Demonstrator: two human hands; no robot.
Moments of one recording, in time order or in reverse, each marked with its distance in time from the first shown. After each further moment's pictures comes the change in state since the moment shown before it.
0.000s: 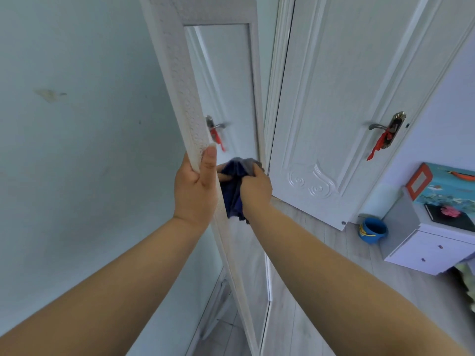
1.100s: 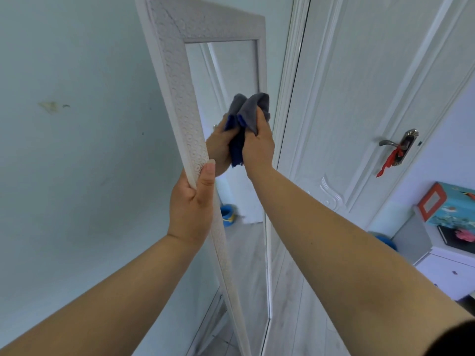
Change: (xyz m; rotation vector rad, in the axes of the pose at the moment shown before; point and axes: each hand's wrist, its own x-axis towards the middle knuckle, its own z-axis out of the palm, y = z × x) left_hand 0.002 -0.006 0.000 -0.049 0.030 -0.029; right_hand 0.053 -0.088 0.013 0.052 -0.042 -0.511
